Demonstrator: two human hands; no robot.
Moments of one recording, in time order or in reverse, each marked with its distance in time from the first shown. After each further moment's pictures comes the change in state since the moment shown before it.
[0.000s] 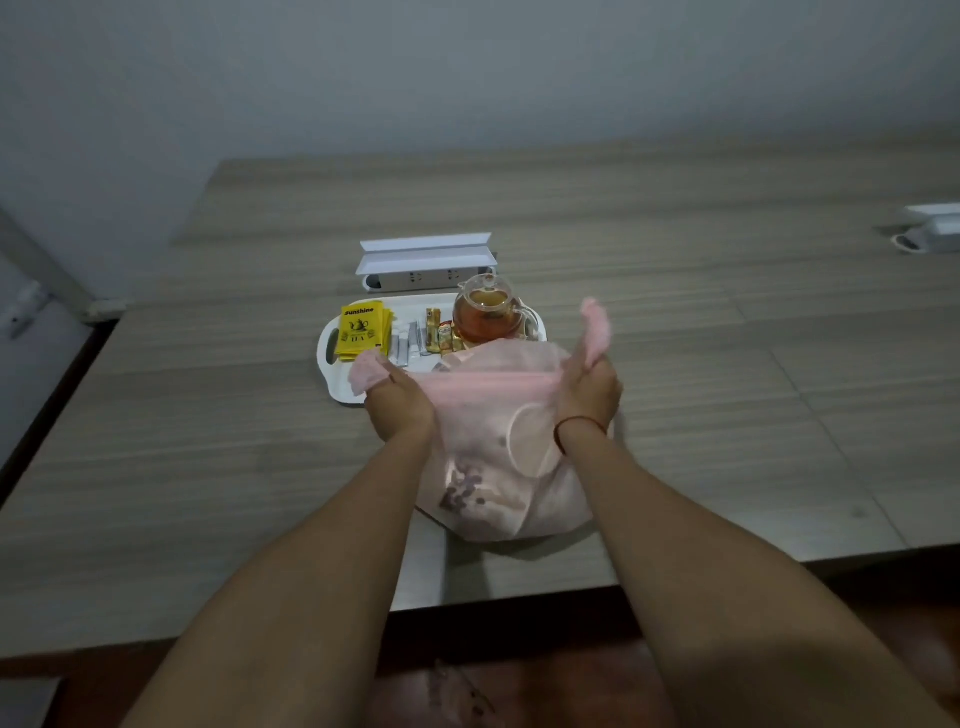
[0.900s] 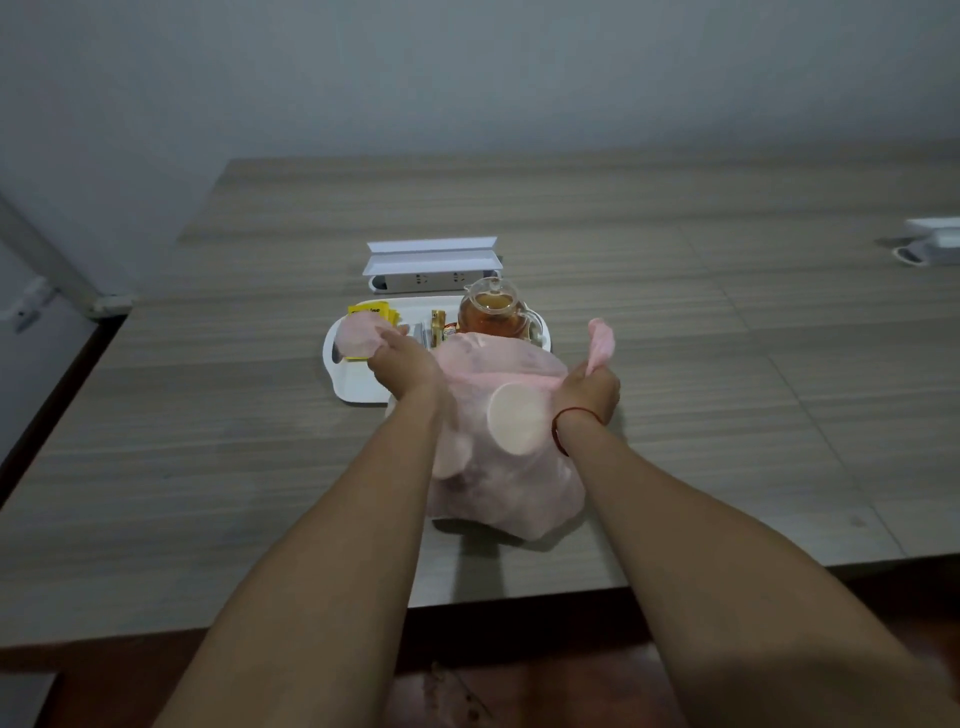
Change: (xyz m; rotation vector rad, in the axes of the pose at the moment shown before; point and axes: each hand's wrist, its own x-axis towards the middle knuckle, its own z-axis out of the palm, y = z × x) left_hand 0.010 0.048 0.003 -0.413 -0.089 -0.316; right_hand 0.000 -0.005 0.006 -0.047 -0.047 0.143
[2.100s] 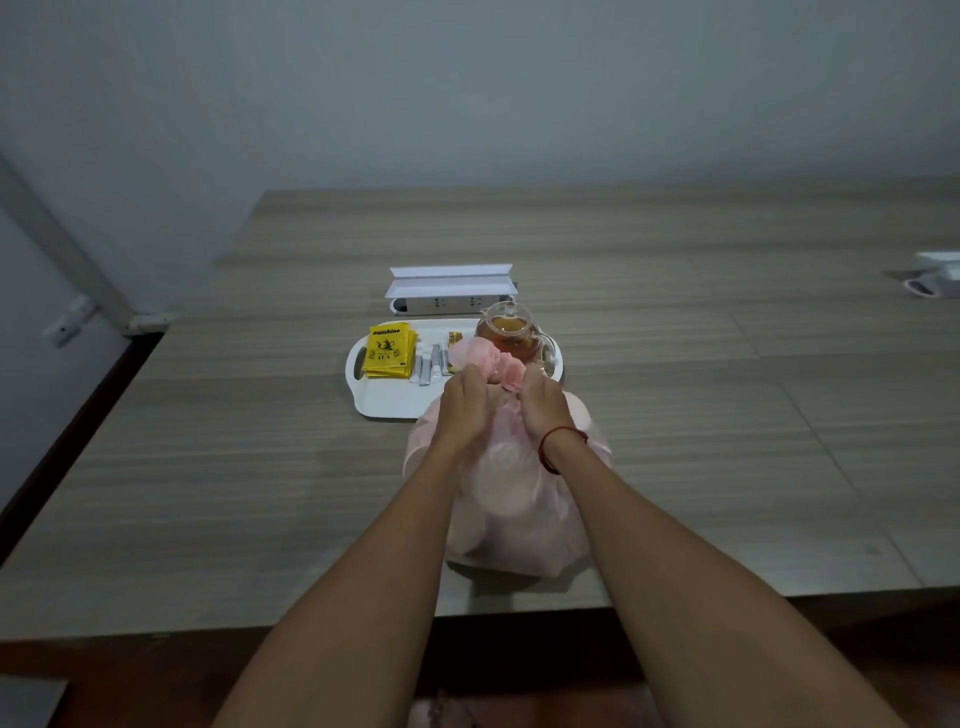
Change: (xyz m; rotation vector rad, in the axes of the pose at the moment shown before) left_hand -0.043 -0.021 -0.028 0.628 -0.588 0.339; right_hand -0.044 -0.021 0.009 -0.046 -0.553 -0.285
